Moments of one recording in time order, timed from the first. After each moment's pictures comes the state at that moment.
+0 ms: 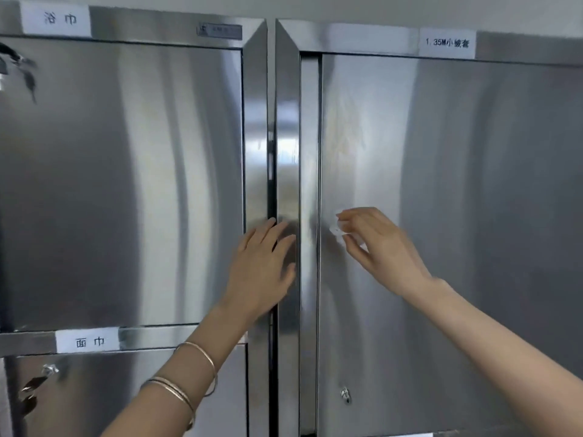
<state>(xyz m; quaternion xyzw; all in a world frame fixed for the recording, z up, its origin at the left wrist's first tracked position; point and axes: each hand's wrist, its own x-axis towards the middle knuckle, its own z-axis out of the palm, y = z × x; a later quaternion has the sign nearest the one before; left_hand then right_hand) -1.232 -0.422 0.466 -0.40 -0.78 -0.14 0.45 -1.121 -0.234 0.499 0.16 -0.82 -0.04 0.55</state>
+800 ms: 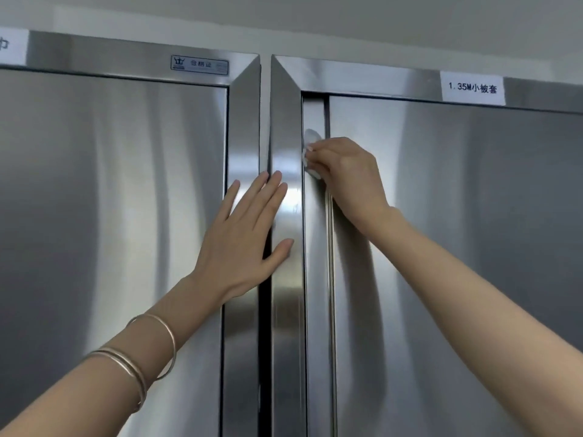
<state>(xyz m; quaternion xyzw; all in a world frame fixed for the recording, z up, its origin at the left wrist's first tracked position) -1.354 -0.390 0.598 -0.41 -0.66 -0.08 0.63 -1.267 -0.224 0.676 0.15 -0.69 -0.10 0.70</state>
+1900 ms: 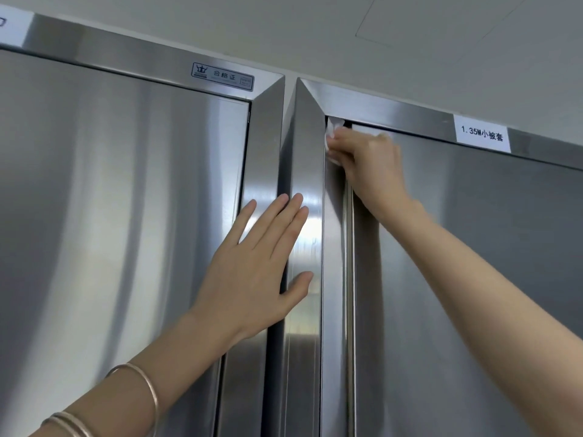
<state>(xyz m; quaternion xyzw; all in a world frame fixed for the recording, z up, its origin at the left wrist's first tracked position) -1.359 -0.387 0.597 -0.39 -0.65 -0.07 0.65 -1.273 -0.225 0.731 0.09 -0.67 -0.18 0.72</state>
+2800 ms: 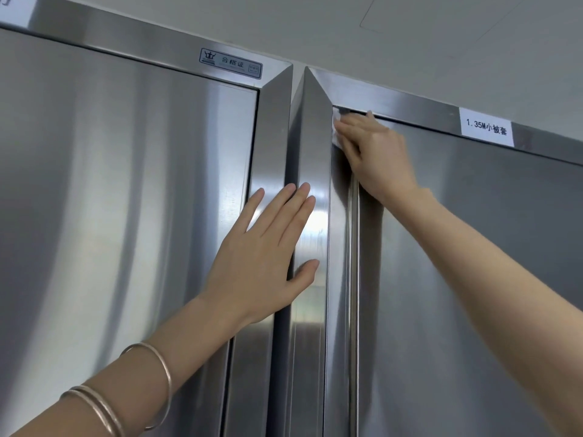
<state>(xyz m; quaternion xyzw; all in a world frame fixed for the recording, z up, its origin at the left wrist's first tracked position) -1.360 -0.387 0.596 -0.40 -0.65 -0.07 0.65 -1.272 -0.225 0.732 0.06 -0.71 -0.20 0.68</state>
